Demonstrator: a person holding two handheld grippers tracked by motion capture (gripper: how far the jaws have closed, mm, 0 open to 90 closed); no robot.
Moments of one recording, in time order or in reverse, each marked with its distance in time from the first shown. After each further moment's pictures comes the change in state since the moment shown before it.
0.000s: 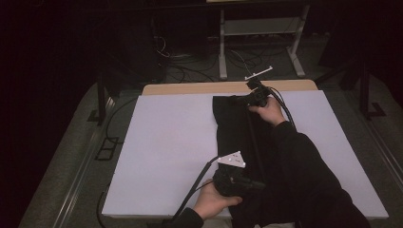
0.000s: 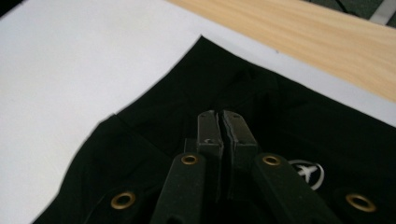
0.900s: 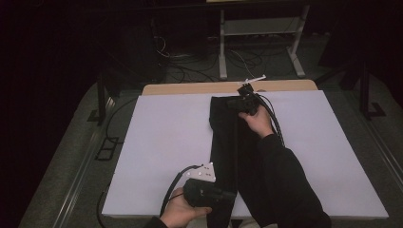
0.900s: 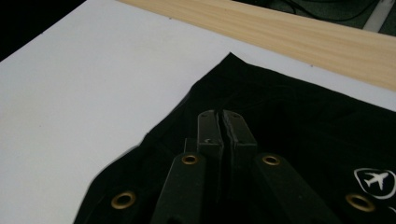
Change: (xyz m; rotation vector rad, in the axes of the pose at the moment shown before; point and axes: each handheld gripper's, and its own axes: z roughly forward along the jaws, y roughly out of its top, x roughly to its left) left arm -0.007 -0.044 -0.066 0.056 0.041 0.095; right arm 0.050 -0.011 0.005 -0.114 -0.042 0.041
